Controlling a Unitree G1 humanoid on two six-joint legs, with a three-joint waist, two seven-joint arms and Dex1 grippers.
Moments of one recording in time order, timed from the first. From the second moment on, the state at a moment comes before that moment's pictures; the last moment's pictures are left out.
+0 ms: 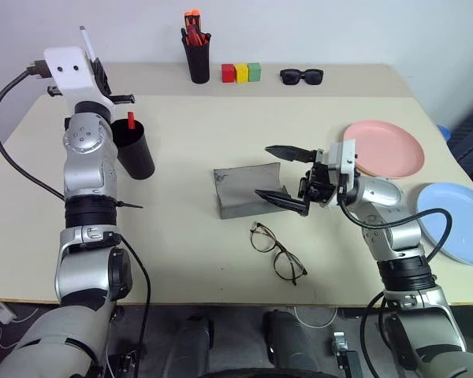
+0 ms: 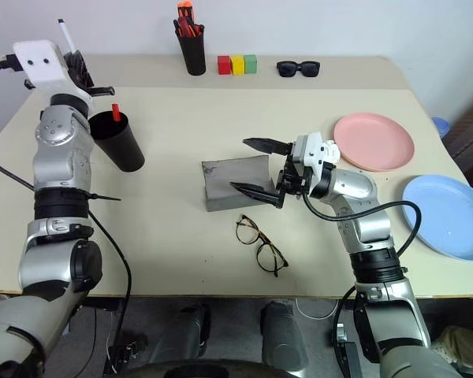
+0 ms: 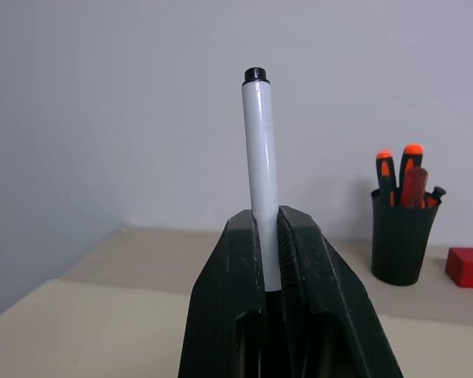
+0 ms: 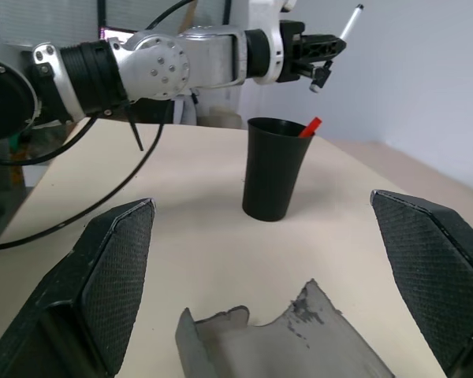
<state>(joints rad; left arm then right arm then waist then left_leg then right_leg) -0.91 0.40 0.27 0.49 -0.12 0.07 0.00 -0.49 -0.45 0.03 0.03 0.48 0.05 1.13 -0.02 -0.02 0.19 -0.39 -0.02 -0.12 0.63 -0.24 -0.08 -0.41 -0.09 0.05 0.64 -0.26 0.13</state>
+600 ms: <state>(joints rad) -0.67 0.39 0.21 0.13 -0.12 0.21 -0.10 -0.48 -0.46 0.02 0.01 0.48 0.06 1.12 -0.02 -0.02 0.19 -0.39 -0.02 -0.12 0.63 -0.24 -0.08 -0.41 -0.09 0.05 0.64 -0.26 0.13</state>
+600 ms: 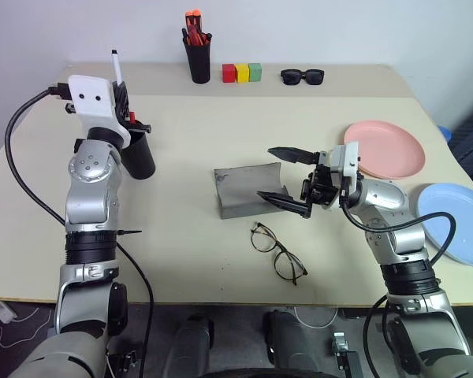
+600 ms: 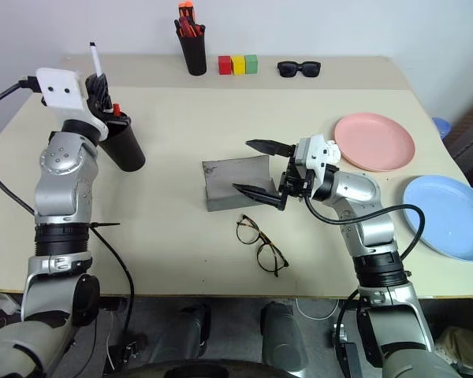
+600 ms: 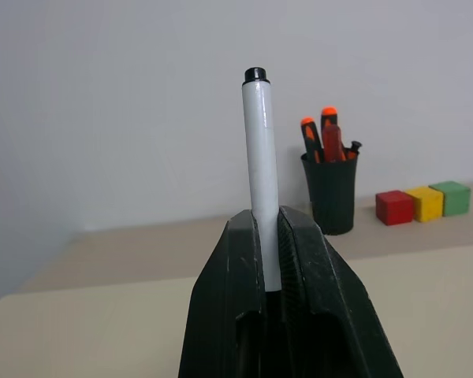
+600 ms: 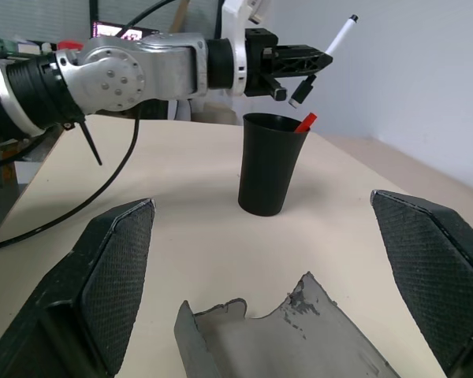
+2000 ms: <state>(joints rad) -0.56 0.39 0.21 0.08 -0.10 0.20 -0.14 -0.48 -0.45 0.02 0.00 0.52 0.10 1.08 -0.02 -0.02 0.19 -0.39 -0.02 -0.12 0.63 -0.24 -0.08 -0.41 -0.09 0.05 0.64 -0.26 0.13</state>
